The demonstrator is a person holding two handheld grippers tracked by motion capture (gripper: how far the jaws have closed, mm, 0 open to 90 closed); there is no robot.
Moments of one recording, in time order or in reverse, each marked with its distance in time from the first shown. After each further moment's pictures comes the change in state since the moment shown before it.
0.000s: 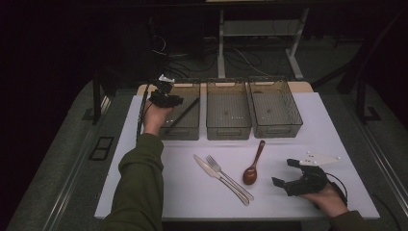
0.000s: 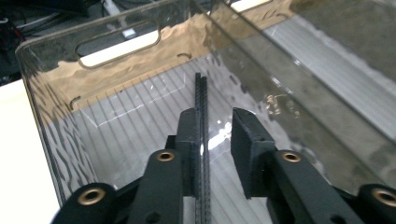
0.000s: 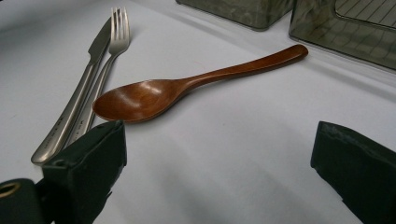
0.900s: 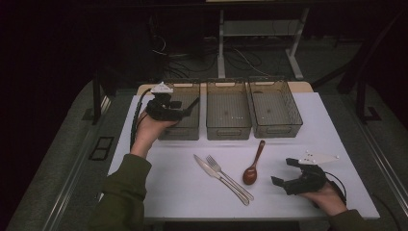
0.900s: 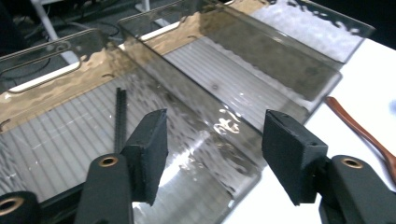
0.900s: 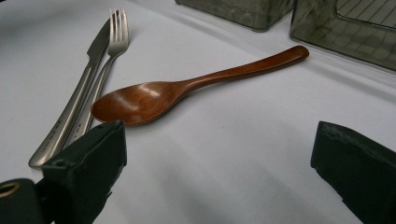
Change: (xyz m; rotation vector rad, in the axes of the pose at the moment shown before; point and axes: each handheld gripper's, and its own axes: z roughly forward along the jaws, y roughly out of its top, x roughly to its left) left arm -0.051 -0.022 -0.060 -0.120 -0.189 0.094; right arm -0.001 0.002 0.003 0.002 0.005 0.002
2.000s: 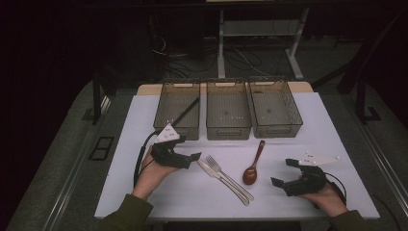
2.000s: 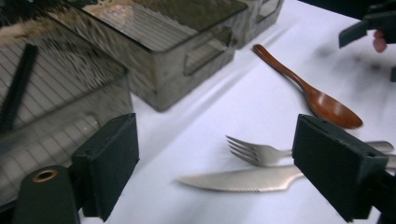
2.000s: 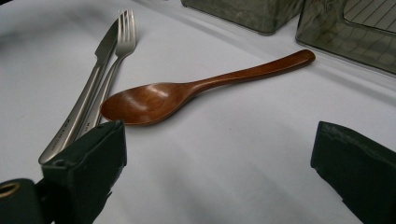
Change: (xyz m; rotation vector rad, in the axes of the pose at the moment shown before) left arm -0.082 -0.087 -0.015 -0.032 -0.085 0.059; right arm 0.004 0.000 -0.002 -0.010 0.012 -0.015
